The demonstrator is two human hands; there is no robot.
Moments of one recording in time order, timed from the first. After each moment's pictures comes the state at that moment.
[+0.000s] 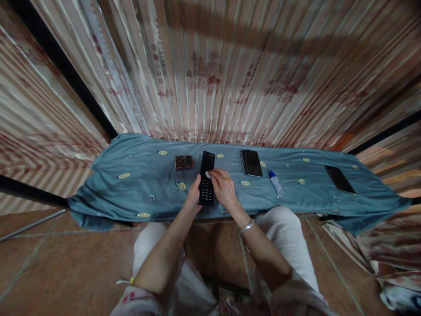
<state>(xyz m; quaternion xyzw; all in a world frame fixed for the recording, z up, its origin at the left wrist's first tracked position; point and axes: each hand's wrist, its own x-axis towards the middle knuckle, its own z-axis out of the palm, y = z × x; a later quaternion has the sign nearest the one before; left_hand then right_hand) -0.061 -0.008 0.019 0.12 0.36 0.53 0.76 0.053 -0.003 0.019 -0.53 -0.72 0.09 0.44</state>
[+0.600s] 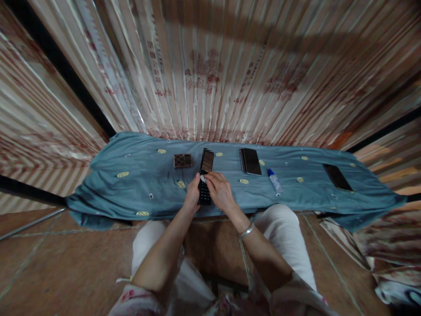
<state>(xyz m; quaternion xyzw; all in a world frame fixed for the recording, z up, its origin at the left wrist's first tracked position) -0.061 -0.007 0.011 0.18 0.40 0.58 0.68 0.046 -0.017 0.019 -0.50 -0.75 0.10 0.41</state>
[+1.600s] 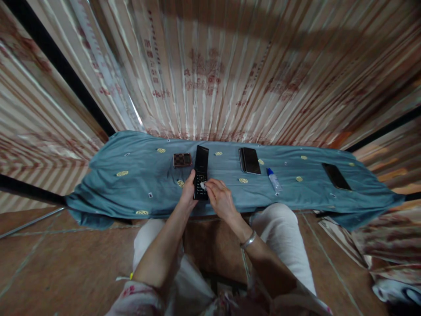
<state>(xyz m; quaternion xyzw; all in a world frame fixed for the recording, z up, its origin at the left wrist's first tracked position) -0.069 0.001 0.019 0.10 0.35 0.54 0.76 0.047 -0.042 0.016 -0.50 -0.77 0.07 0.39</state>
